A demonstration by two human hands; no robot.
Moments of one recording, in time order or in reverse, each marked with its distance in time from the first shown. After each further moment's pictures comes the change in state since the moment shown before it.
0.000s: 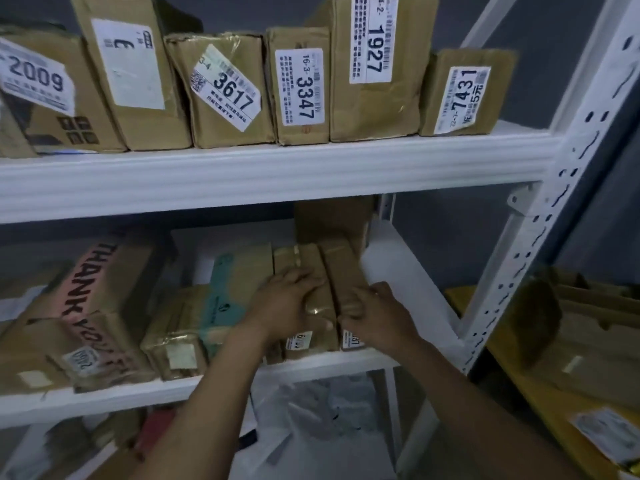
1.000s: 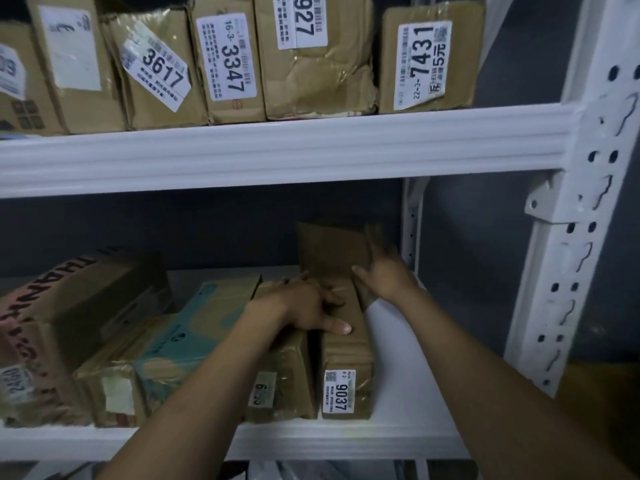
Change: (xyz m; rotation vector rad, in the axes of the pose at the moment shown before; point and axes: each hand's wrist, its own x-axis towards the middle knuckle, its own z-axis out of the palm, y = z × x) left_hand 0.101 0.037 0.002 0.175 -0.160 -0.142; right_hand 0.186 0.064 -0.036 0.040 0.295 -0.269
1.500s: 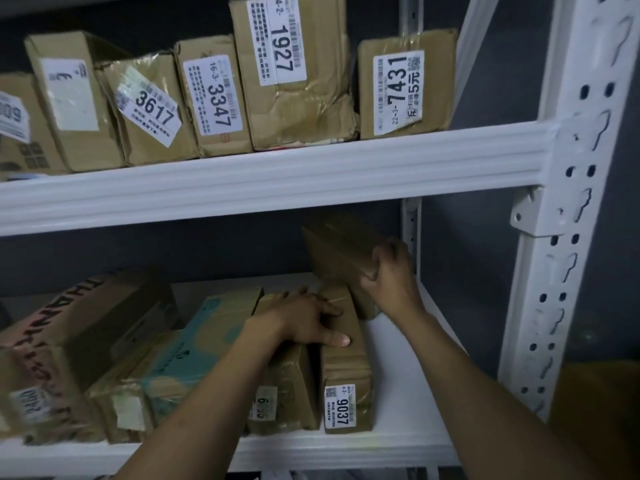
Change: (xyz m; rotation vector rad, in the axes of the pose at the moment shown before) left_hand -0.008 0.004 -0.003 0.020 0.003 -0.027; right_hand -0.017 -0.002 -0.005 0.055 0.415 -0.184
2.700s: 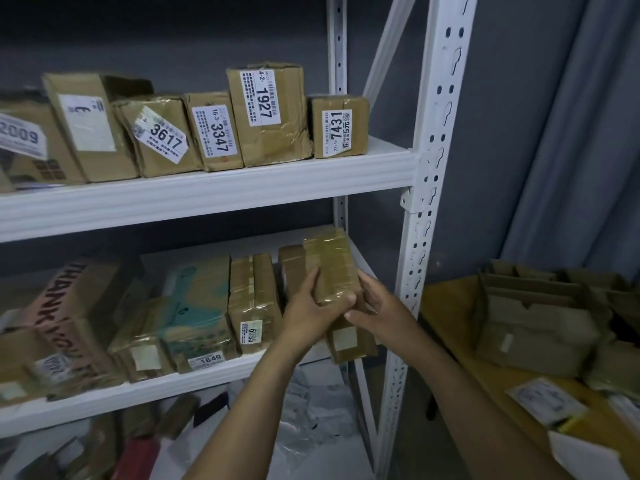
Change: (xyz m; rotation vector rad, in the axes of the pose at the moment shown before) left_hand -0.149 0.103 0.007 -1.240 0.215 0.042; right_hand -0.149 -0.132 -0.187 0.637 -0.429 0.618
